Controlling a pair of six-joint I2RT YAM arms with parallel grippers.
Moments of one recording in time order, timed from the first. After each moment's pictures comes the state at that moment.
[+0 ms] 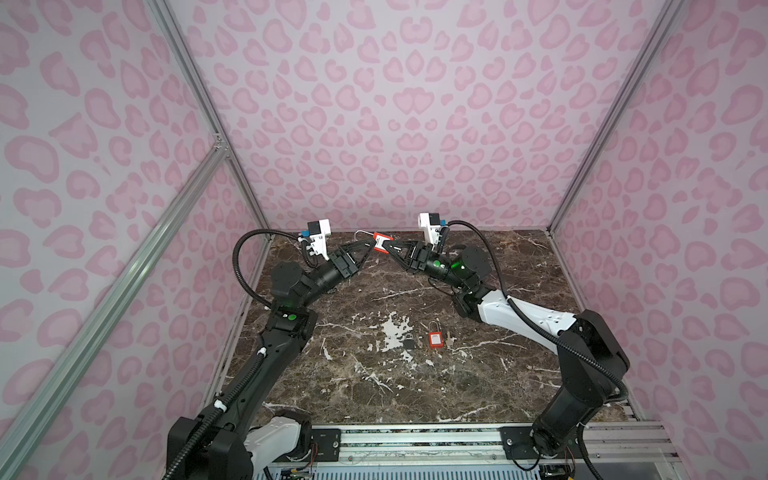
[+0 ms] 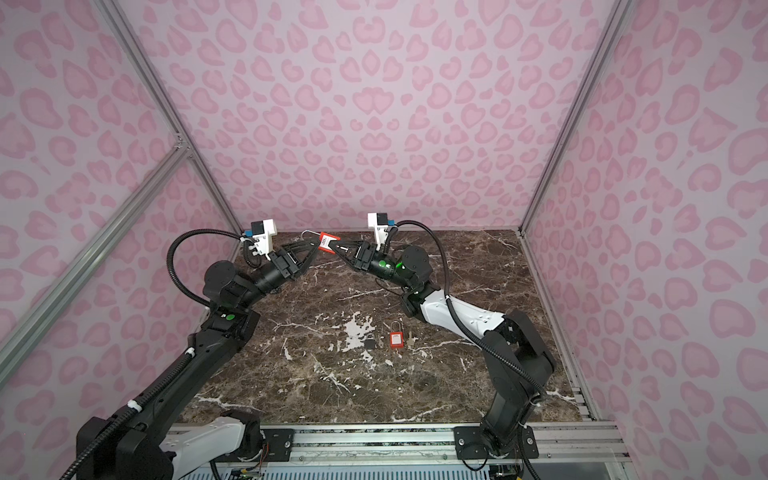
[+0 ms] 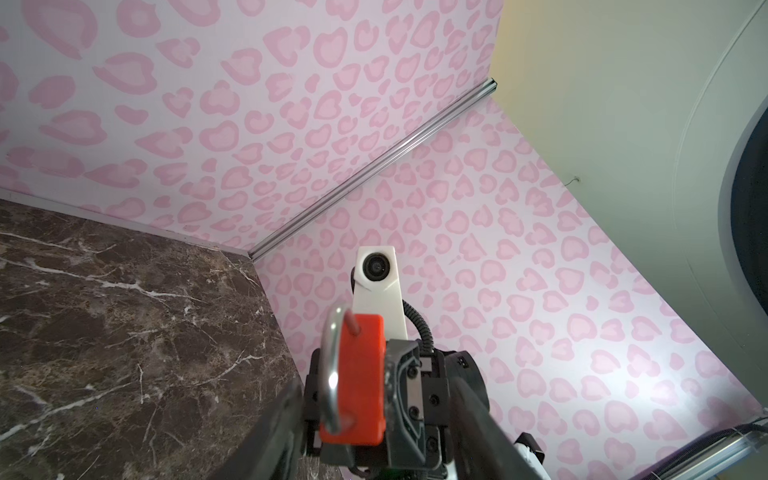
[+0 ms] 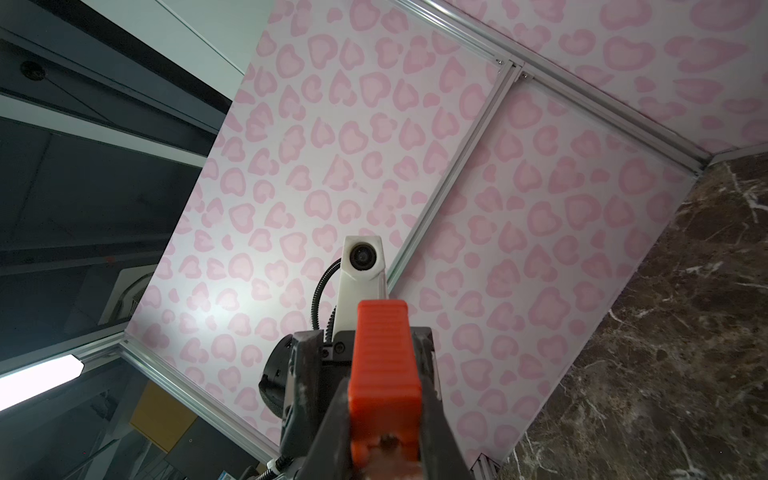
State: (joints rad) left arm -0.26 1.13 0.84 0.56 0.67 -1.18; right arm 0.68 1.70 1.17 0.91 -0.58 1.31
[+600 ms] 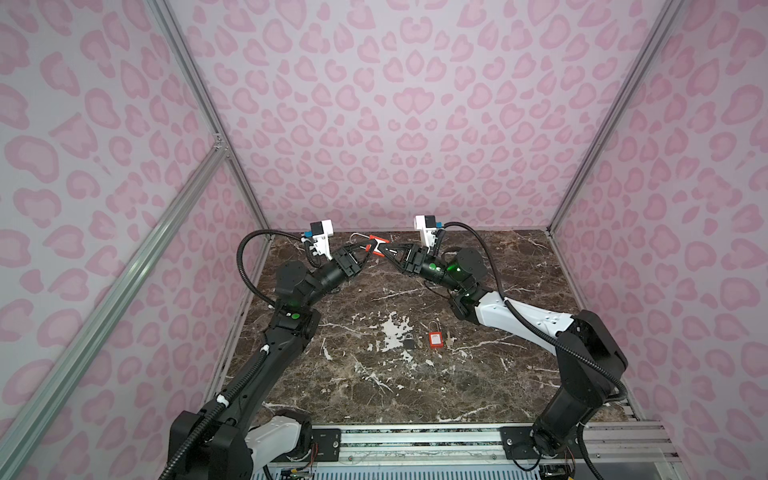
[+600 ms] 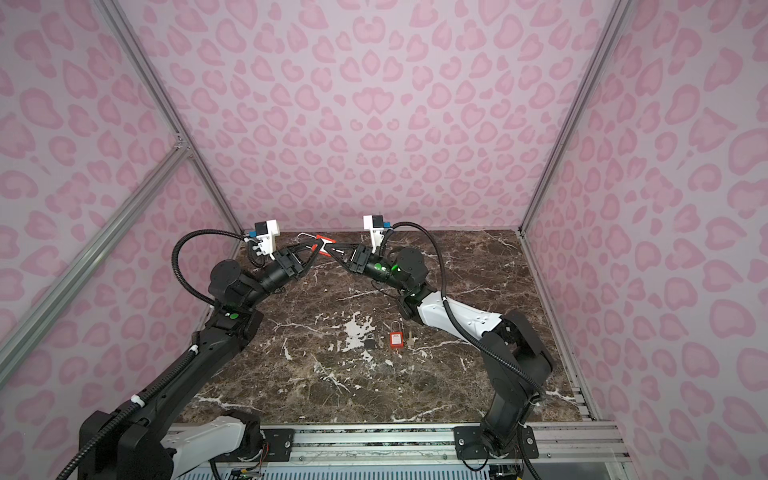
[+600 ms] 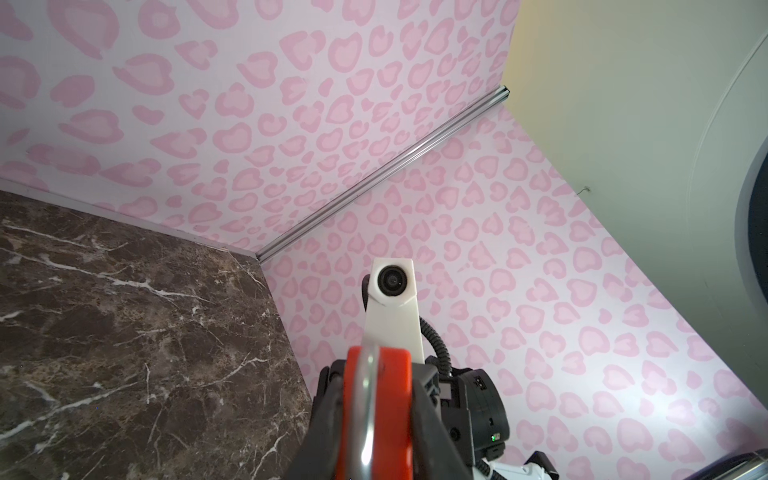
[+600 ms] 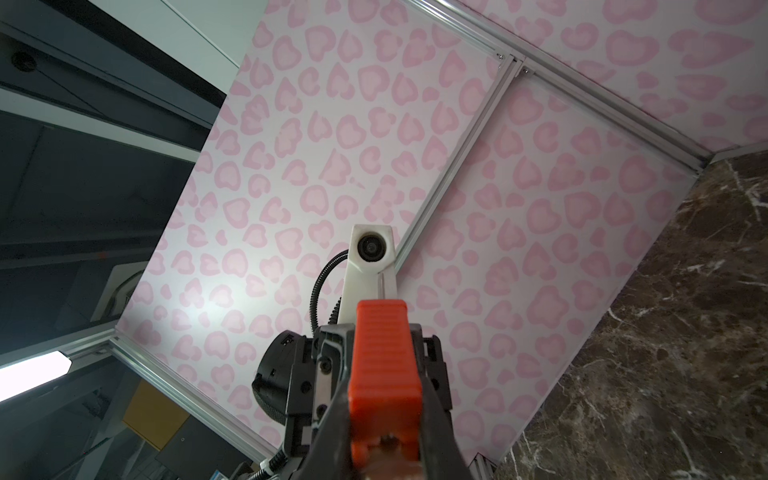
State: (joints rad) left arm -0.28 1.15 0.84 0.55 0.63 -1.17; right arm 0.71 1.71 1.17 0.92 -0.56 1.30
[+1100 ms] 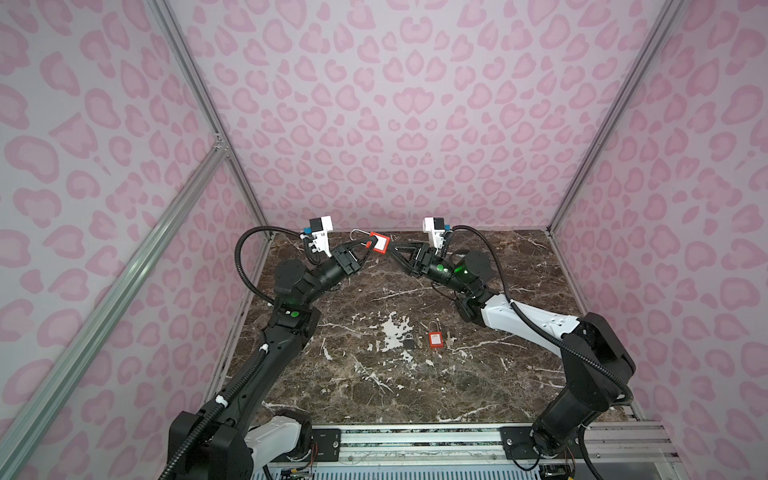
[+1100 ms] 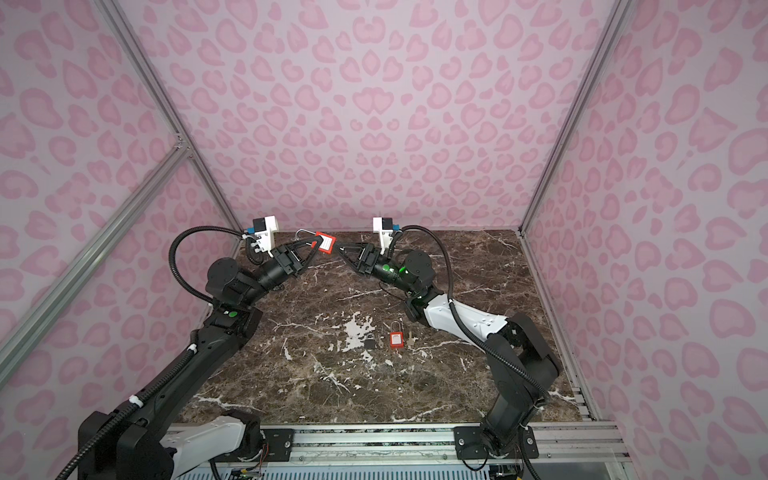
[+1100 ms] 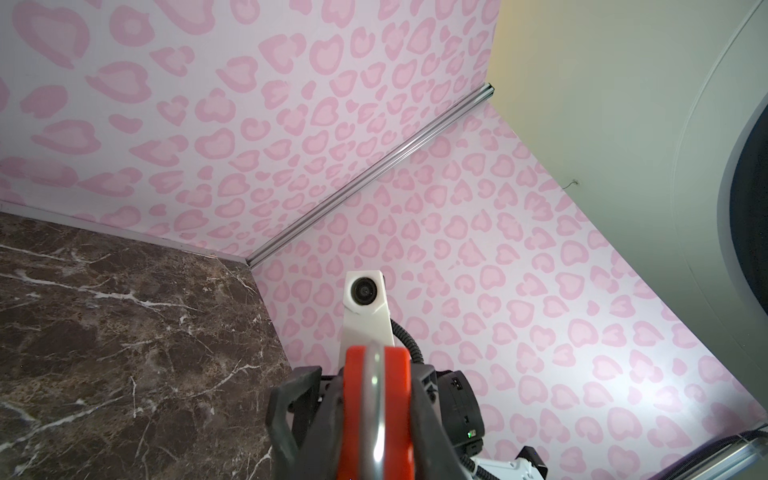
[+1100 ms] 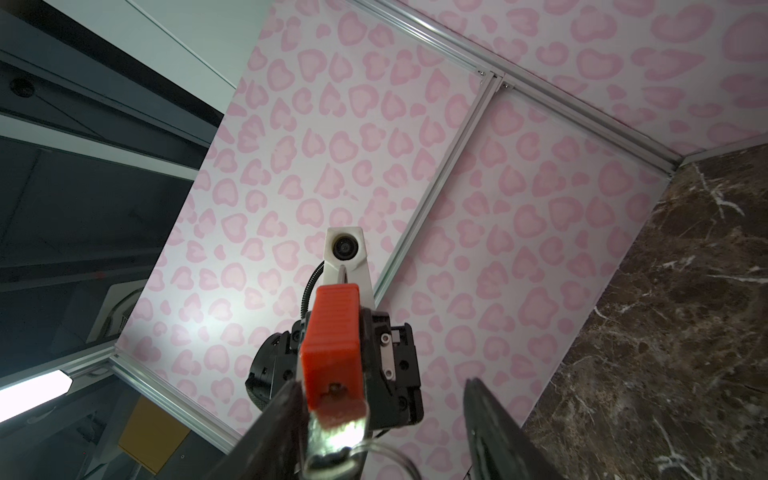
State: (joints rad) left arm -0.28 1.16 0.87 0.57 0.64 -1.18; right arm 0.66 1.67 1.10 0.94 -0.55 1.32
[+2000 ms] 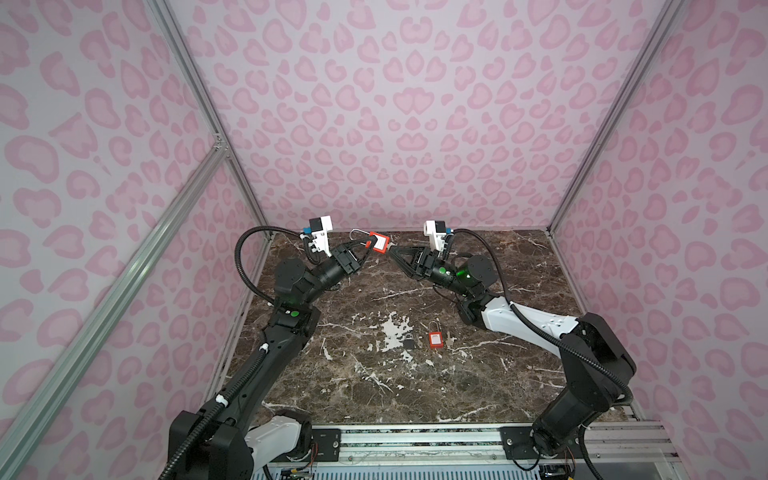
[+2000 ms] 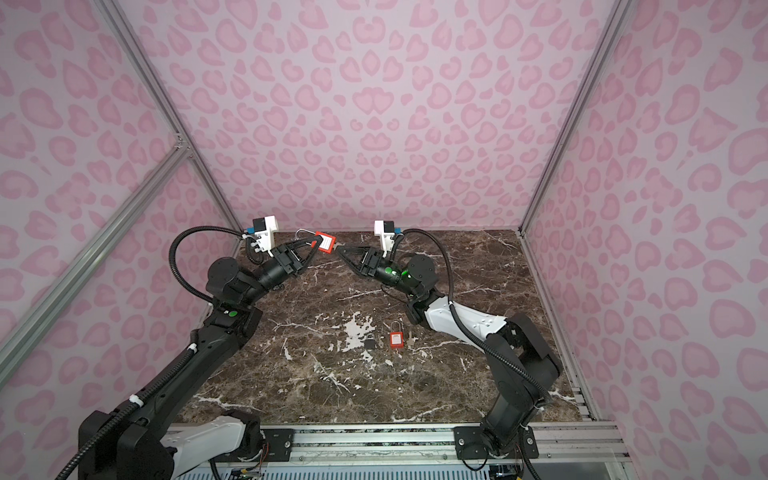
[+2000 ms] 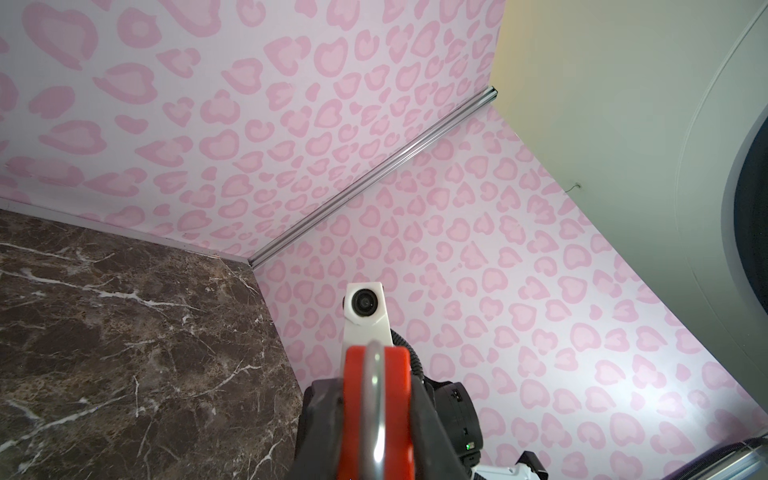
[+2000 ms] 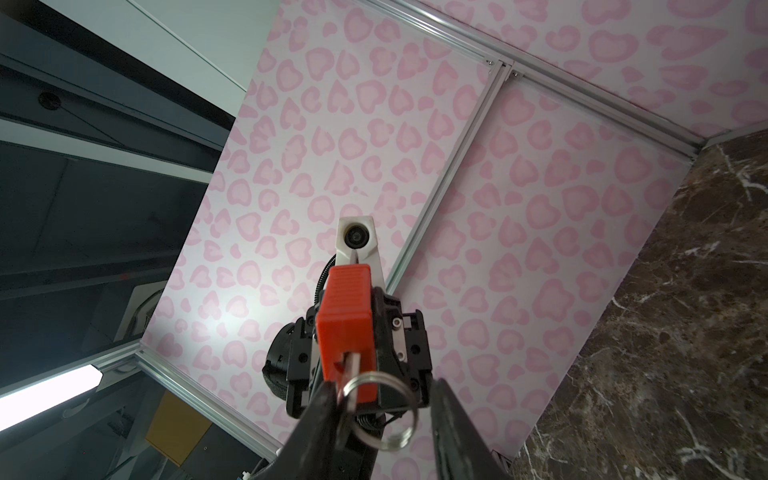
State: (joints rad) left arm -0.28 1.16 0.87 0.56 0.64 -1.18; right arm 0.67 1.67 1.06 1.01 -0.57 1.38
